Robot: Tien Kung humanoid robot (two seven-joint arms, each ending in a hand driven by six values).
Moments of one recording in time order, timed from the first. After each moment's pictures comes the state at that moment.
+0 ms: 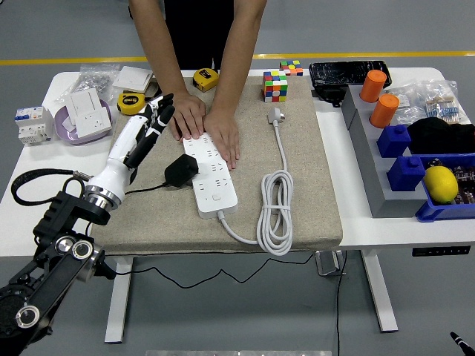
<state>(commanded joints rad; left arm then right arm) -0.17 0.17 -1.11 -1.52 1.29 0.17 0.04 0.12 -0.13 1.66 0.18 -1.57 -0.11 -0.01</state>
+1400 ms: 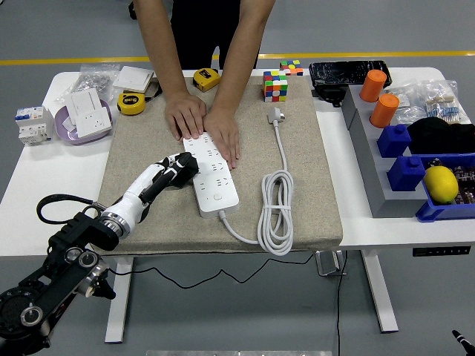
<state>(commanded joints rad) -0.23 0.20 -1.01 -1.37 1.27 0.10 0.16 0.13 -0.14 1.67 0.18 -1.58 -0.11 -0.01</state>
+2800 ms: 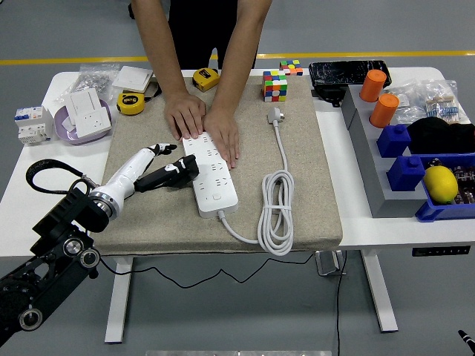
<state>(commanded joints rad) -0.27 0.27 -1.01 -1.48 1.66 0.05 0.43 0.13 -0.15 1.69 0.18 -1.59 -0.11 -0.02</state>
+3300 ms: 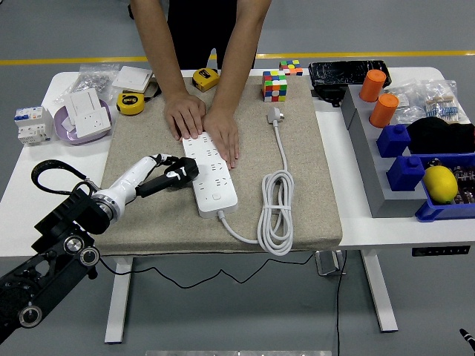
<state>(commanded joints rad) -0.30 0.28 -0.99 -1.46 1.65 0.02 0.45 0.14 -0.16 1.70 0.18 -1.59 -0.11 -0.02</state>
